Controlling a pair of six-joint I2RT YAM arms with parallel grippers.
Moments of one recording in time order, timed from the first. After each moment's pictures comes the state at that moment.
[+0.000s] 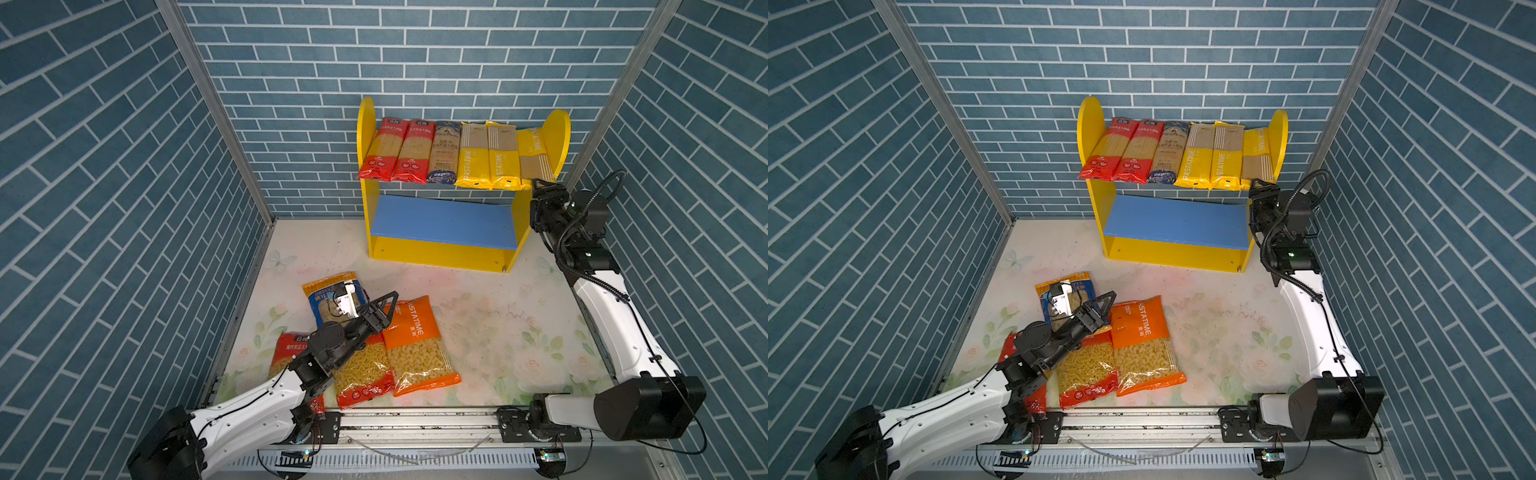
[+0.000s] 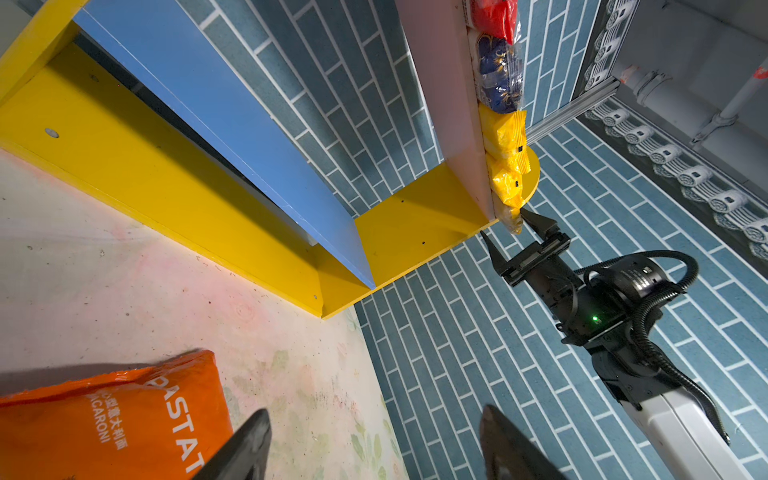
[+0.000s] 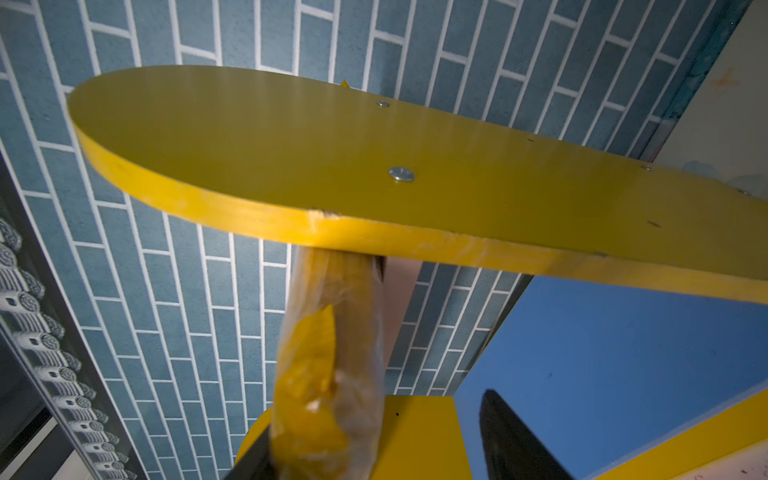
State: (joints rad) left arm -0.83 0.86 0.30 0.61 -0.12 -1.04; right arm 0.10 1.30 1.32 -0.11 -0.06 1.34
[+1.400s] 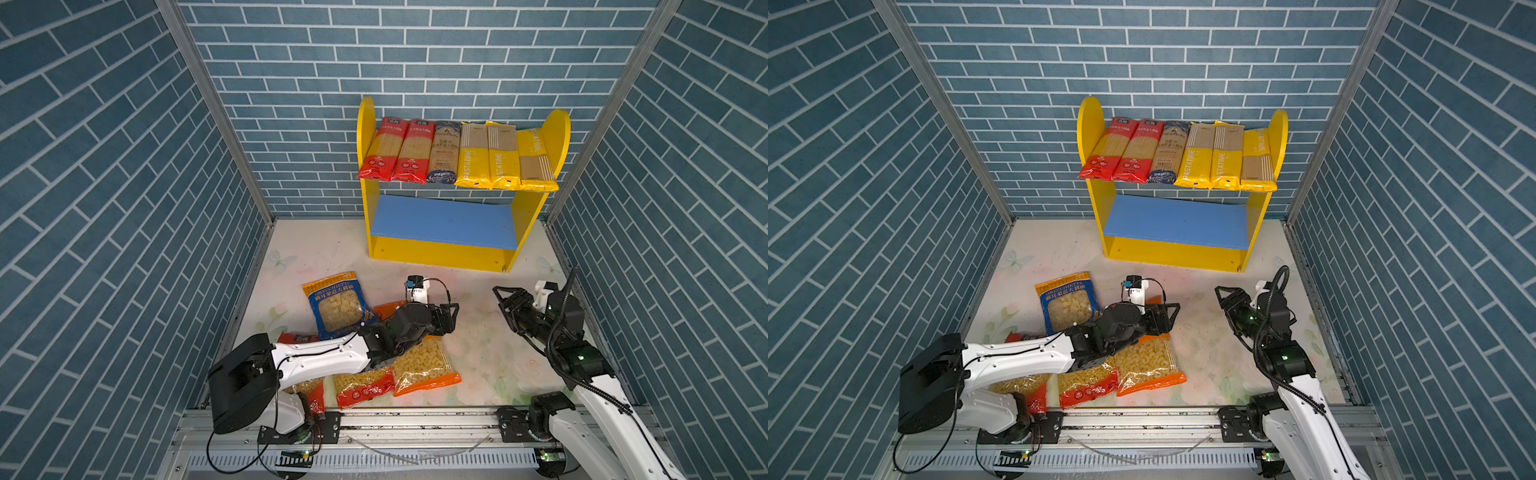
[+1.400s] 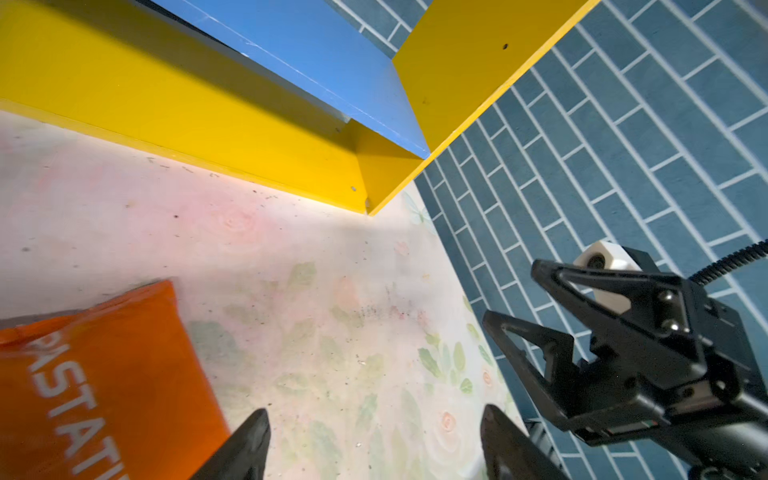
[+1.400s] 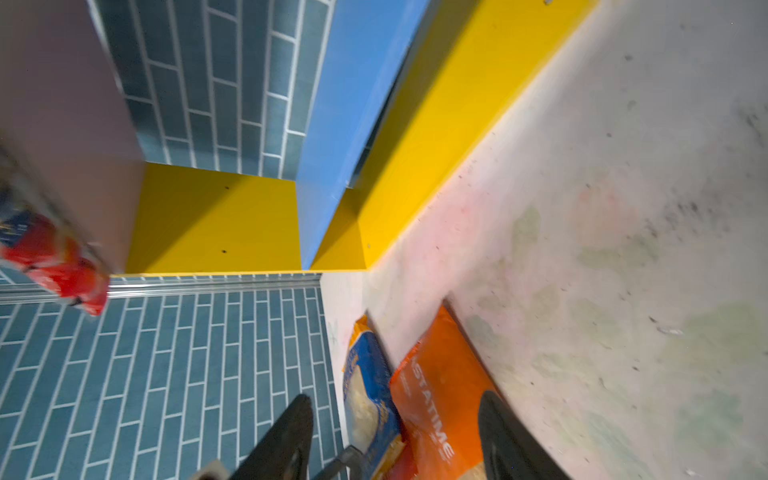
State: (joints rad) left arm -1.11 1.43 0.82 0.22 -0.28 -0.89; right arm 0.26 0.64 0.50 -0.31 -0.30 1.18
